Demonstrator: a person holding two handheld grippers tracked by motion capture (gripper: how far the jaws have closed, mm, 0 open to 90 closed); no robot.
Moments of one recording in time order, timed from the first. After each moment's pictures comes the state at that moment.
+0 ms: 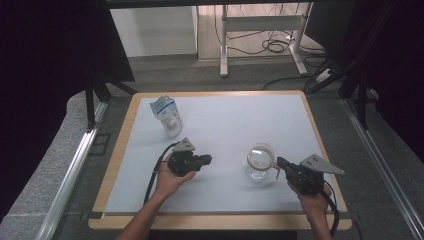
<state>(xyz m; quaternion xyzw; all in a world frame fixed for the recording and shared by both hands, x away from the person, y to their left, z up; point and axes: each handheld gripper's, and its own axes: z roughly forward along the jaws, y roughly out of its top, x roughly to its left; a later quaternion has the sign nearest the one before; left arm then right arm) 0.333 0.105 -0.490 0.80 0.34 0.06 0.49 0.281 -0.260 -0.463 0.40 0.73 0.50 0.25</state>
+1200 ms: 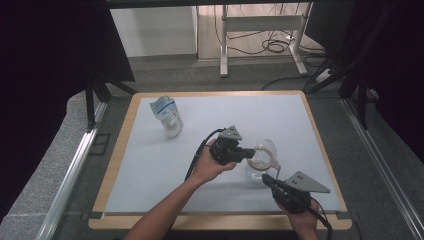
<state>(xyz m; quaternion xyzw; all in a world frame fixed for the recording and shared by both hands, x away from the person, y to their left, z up) 0.352 0.003 -0.439 0.84 0.24 0.02 0.49 0.242 -0.226 -0.484 0.36 0.76 0.51 0.22</state>
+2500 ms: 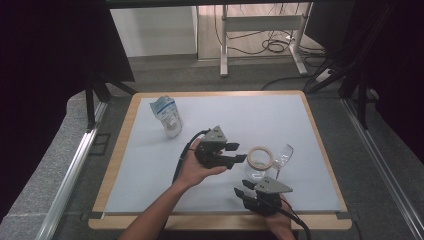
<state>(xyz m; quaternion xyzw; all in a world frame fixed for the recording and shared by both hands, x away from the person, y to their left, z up) 0.329 0.050 -0.430 0.82 0.25 0.06 0.51 0.253 -0.172 -0.532 0.33 0.80 0.48 0.17</state>
